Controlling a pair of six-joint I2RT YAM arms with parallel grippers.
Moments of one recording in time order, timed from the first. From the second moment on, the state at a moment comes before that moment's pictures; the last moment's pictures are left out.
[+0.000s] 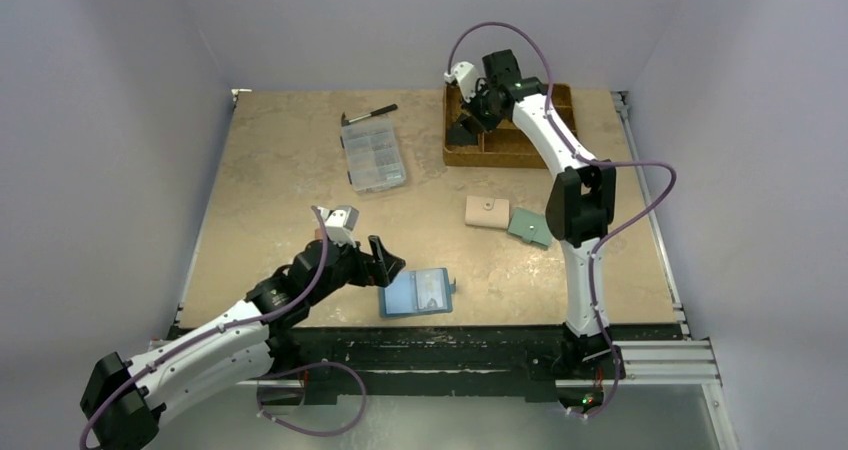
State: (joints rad) left arm -0.81 0.69 0.35 -0.07 -0.11 -0.68; right arm 0.32 2.24 2.18 -0.83 -0.12 -0.60
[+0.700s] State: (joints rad) left arm -0.81 0.79 0.39 -0.08 -0.14 -0.68; right arm 0.33 2.41 2.17 -0.49 0.04 0.21
